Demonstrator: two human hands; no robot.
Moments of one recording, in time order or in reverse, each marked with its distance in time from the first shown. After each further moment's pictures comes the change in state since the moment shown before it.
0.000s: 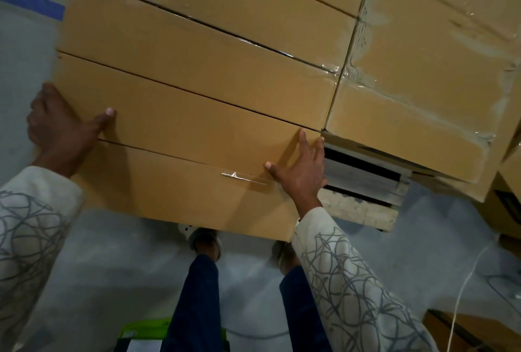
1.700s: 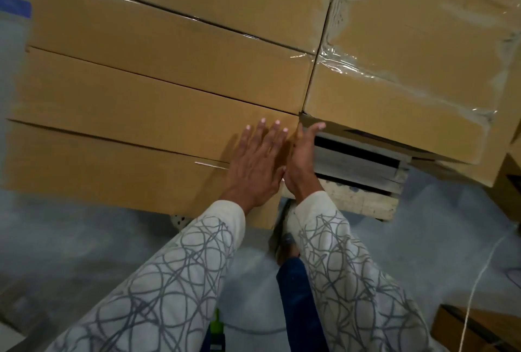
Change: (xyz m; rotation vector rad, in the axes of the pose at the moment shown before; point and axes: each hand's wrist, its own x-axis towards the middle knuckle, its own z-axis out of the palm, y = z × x) left_hand -0.291 0.206 0.156 0.482 -0.313 1.051; right_hand 0.014 0.027 -0.025 1.264 -0.122 0.290
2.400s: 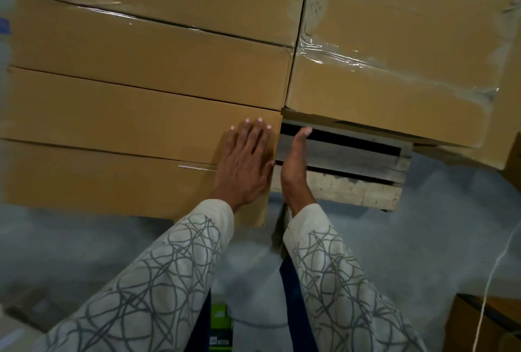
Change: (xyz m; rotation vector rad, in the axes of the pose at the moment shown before) left_hand 0.007 0.009 0.005 0.015 -0.004 -0.026; right_hand -0.007 0.006 -0.035 -0.317 -0.007 -0.049
